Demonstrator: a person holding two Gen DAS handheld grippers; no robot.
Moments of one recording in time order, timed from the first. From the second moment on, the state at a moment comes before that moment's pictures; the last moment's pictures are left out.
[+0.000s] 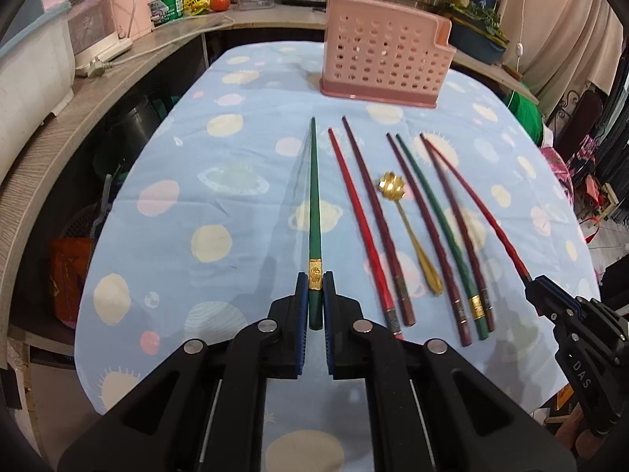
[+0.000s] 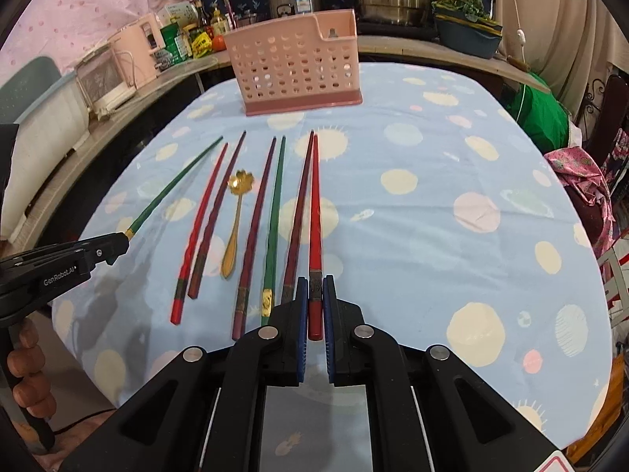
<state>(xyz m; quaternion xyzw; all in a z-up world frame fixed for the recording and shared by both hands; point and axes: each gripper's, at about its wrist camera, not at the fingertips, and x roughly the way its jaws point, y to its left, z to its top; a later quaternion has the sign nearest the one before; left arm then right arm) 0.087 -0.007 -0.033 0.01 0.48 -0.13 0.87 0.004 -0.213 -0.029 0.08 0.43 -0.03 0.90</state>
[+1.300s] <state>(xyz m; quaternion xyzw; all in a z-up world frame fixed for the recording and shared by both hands) 0.194 -0.019 0.185 -0.07 0.28 -0.17 0.94 0.097 -0.297 0.168 0.19 0.20 -0.01 0.96</state>
